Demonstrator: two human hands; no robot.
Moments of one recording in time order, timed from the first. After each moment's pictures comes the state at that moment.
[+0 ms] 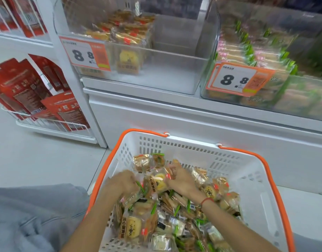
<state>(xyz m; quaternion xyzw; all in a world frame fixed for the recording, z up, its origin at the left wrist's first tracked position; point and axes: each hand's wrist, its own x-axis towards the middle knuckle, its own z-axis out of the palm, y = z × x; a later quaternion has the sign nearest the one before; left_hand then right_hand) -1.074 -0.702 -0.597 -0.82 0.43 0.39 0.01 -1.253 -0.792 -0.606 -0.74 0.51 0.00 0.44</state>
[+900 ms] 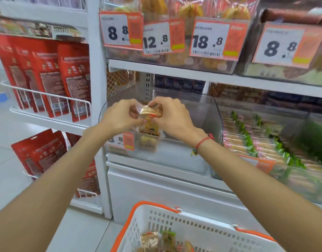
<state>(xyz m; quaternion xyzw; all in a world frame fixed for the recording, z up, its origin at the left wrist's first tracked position) -0.948 -0.807 -0.300 -0.75 0.55 0.03 -0.37 -1.094 -0.890 -0.288 -0.91 0.27 -0.31 0.10</state>
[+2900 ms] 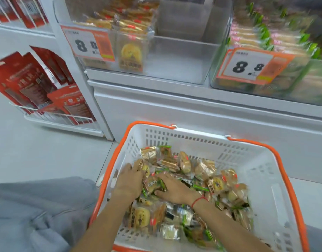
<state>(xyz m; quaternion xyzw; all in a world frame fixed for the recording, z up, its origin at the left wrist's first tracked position) -1.088 -0.686 -0.618 -0.79 0.57 0.18 0.15 -1.240 -0.766 -0.642 -0.85 0.32 0.19 0.38</state>
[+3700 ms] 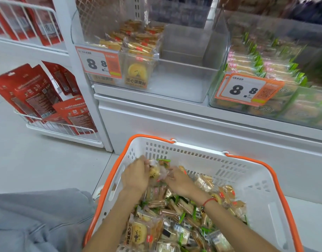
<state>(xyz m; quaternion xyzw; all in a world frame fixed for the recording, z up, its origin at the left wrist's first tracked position) -1.097 -0.721 -0.581 -0.88 0.41 0.15 -0.20 -1.231 -0.797 -0.585 -0.79 0.44 0.08 0.42</state>
